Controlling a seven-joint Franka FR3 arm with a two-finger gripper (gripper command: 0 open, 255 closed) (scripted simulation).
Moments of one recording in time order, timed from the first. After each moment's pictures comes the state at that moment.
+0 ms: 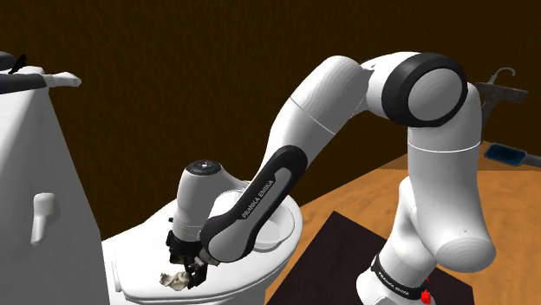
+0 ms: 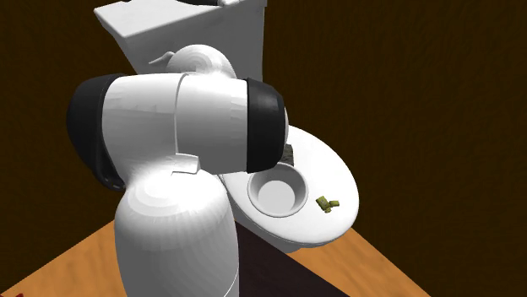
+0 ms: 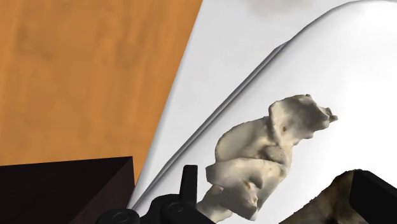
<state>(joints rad) 0.44 0.42 0.19 -2.23 0.01 2.80 2.26</state>
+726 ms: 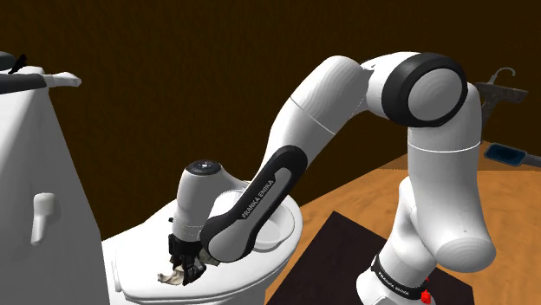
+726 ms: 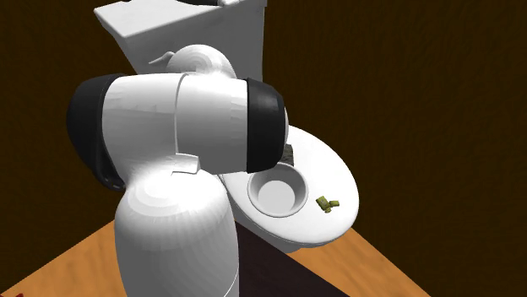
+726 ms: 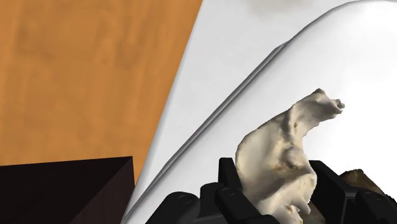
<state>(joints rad) 0.44 0.42 0.19 -2.23 0.01 2.80 2.26</state>
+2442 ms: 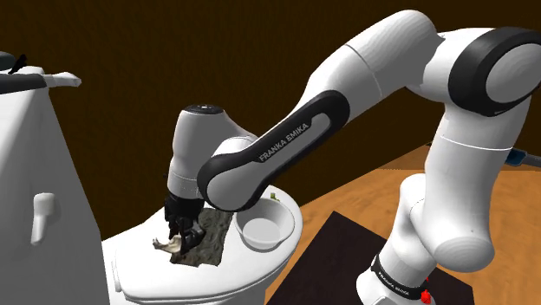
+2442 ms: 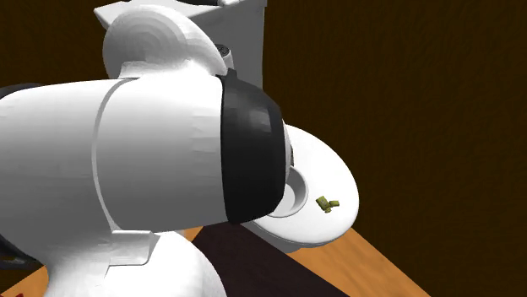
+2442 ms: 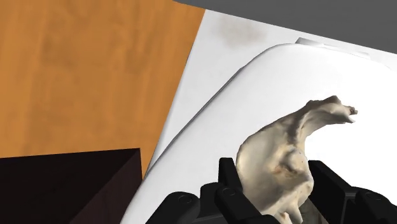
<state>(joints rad) 0.41 0.16 0.23 -2.21 0.07 2.52 2.23</state>
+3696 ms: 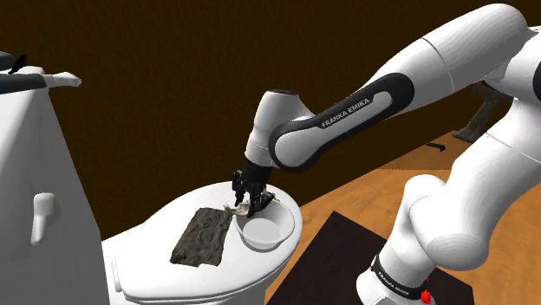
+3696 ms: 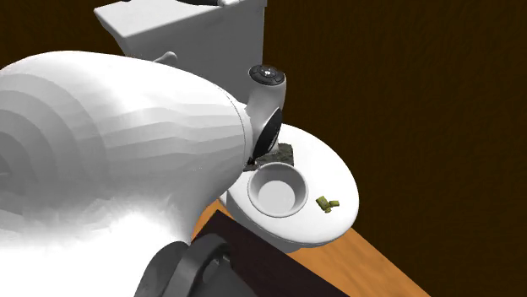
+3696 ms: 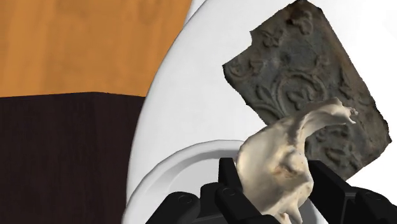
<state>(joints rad) 0.29 -0.25 0.08 -2.61 0.22 2.48 1.87</state>
